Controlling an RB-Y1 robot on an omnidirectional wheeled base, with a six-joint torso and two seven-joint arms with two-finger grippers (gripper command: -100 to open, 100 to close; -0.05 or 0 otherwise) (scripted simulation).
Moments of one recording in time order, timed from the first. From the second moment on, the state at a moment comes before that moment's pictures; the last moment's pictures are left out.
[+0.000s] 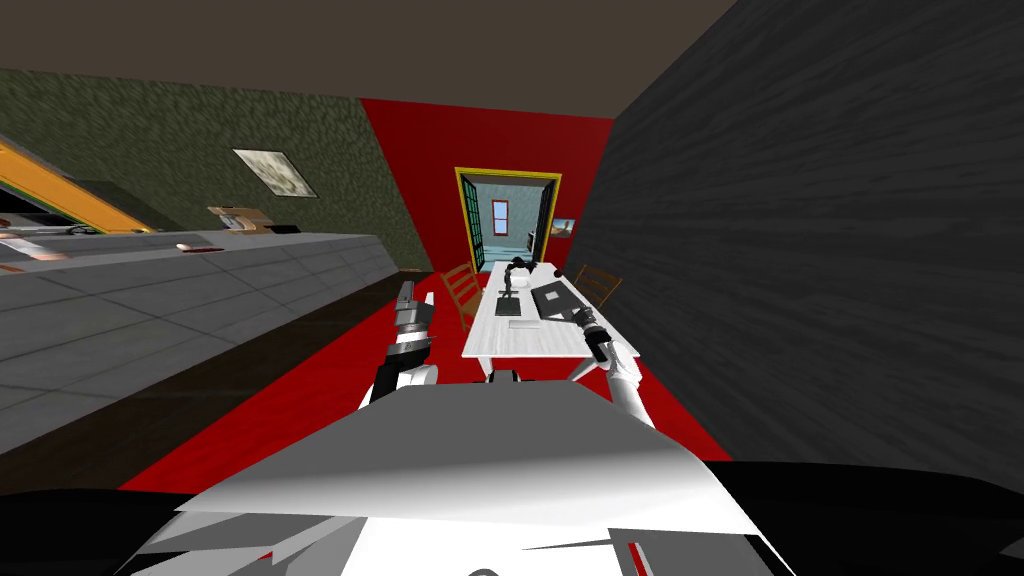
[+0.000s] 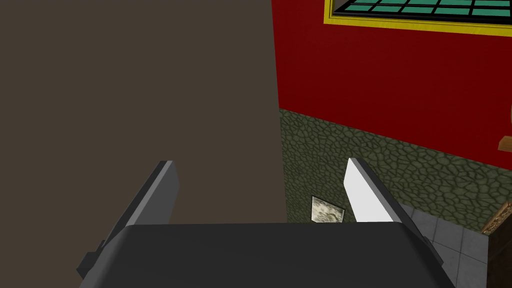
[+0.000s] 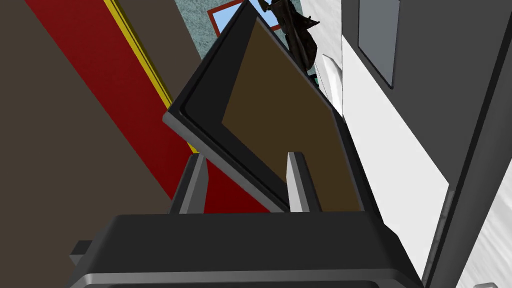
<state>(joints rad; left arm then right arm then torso) 0.48 -0.03 -0.01 -2.26 0.03 -0.38 -0.02 0.02 -0.28 -0.45 -1.44 1.22 -0.46 1.35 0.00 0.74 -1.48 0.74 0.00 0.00</state>
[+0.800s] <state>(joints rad) 0.48 -0.03 -0.01 -2.26 0.03 -0.38 -0.02 0.02 -0.39 -0.44 -1.42 1.18 -0.47 1.24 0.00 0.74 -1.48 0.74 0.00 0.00</state>
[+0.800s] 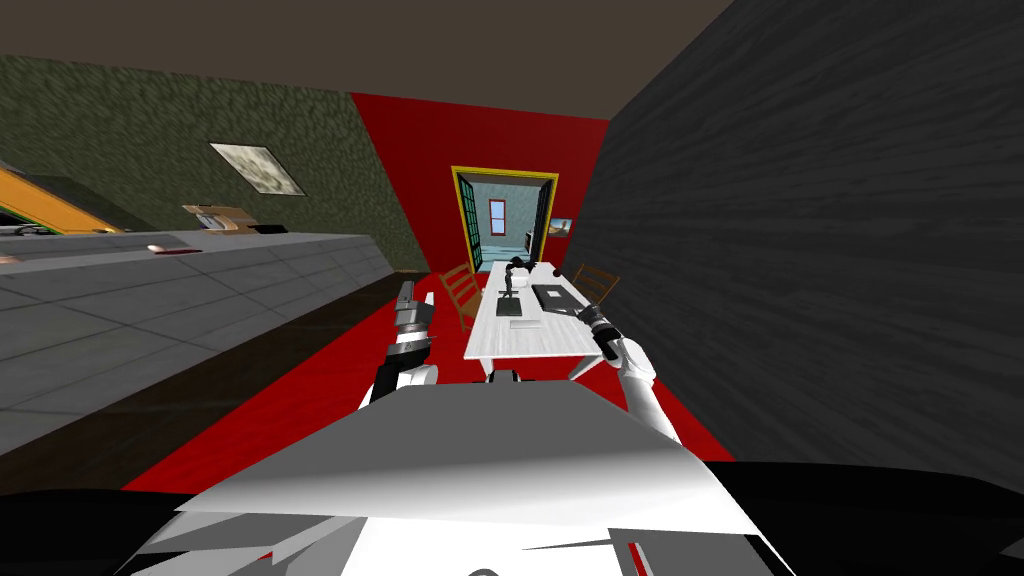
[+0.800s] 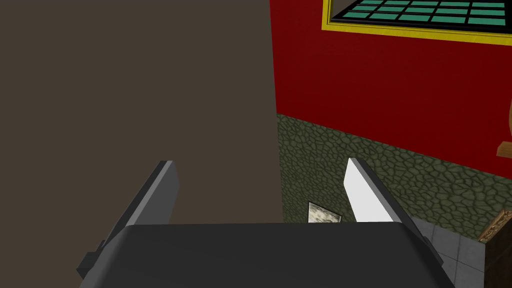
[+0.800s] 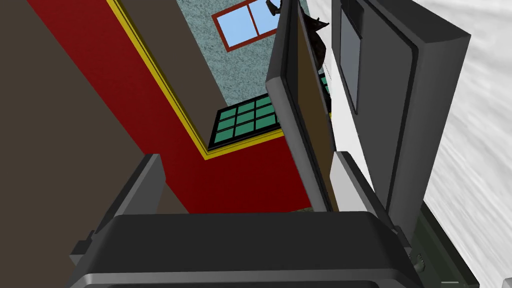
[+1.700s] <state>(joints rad) 0.48 -0.03 -0.01 -2.26 0.03 -0.38 -0.02 0.04 -0.48 -0.42 -1.44 1.18 -0.45 1.13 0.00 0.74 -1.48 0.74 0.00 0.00</state>
